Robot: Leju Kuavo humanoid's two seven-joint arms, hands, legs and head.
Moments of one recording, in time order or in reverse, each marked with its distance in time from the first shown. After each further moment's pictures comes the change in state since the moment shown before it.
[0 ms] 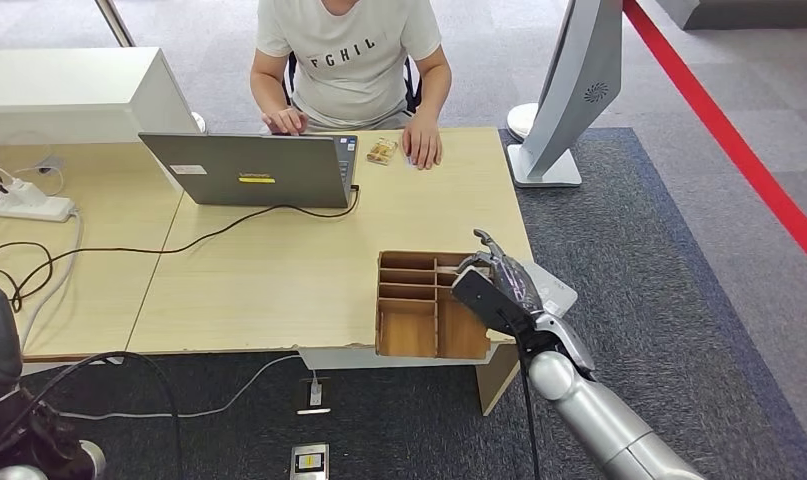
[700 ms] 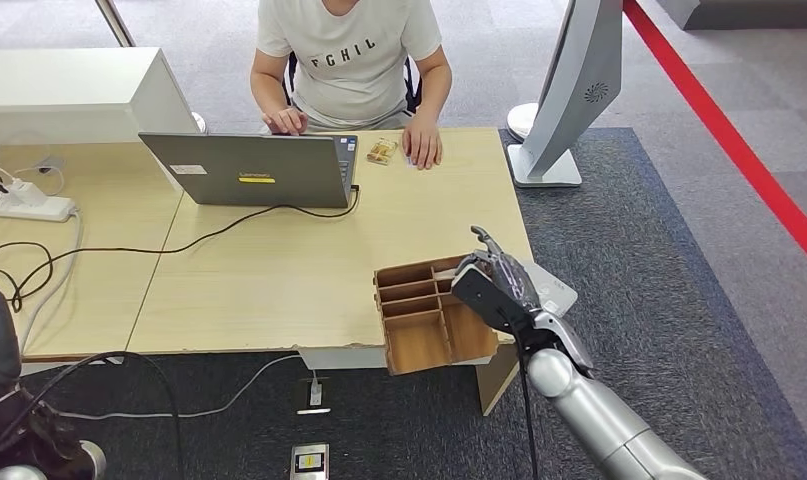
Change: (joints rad) left arm 0.000 0.000 0.000 0.000 0.012 0.000 -0.020; right arm -0.011 0.007 0.000 0.014 -0.016 -0.004 -0.034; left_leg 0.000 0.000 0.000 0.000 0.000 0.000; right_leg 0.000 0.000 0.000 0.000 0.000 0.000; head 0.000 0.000
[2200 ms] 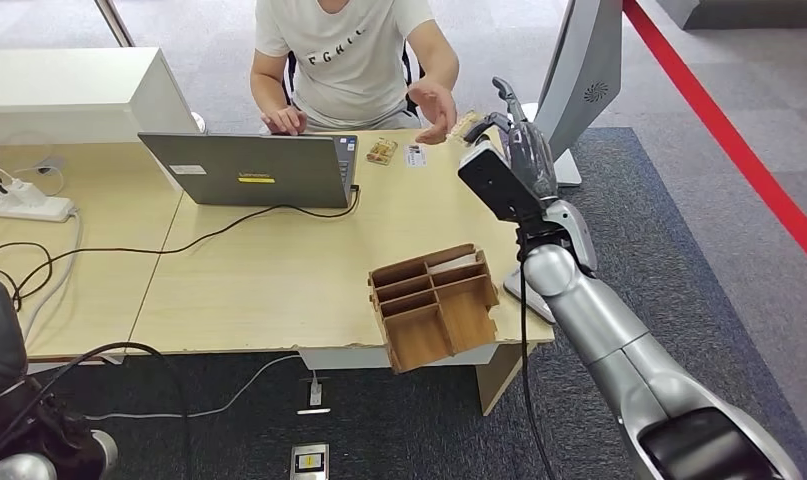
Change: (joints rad) left arm -0.041 -0.025 -0.018 0.025 0.050 0.000 -0.045; right arm -0.349 0.079 -0.028 0.061 0.028 -0.143 -0.058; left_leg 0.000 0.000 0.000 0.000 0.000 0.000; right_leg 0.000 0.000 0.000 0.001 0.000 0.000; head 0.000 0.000
